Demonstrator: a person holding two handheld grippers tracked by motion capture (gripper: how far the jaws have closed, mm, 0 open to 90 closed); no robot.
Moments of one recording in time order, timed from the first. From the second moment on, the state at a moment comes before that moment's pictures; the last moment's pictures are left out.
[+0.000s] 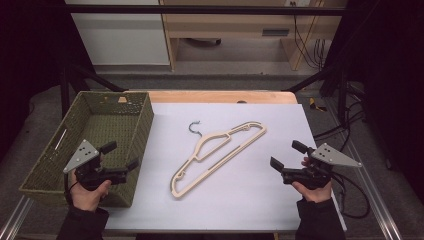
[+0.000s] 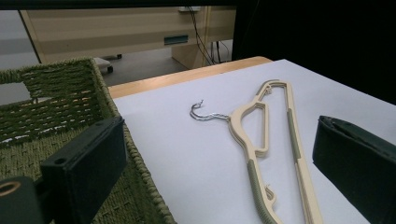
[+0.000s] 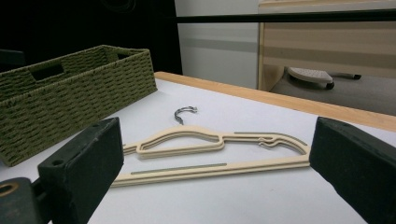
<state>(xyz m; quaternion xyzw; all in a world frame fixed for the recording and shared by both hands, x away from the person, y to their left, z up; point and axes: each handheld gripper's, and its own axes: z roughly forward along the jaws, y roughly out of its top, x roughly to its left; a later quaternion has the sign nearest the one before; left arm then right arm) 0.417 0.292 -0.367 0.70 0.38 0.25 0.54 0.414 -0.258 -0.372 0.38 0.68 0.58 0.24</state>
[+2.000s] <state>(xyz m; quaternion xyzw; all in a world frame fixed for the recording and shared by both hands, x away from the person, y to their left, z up) 0.506 0.149 -0.458 0.85 0.37 0.14 0.35 0.422 -0.244 -0.380 0.37 0.71 0.56 0.22</state>
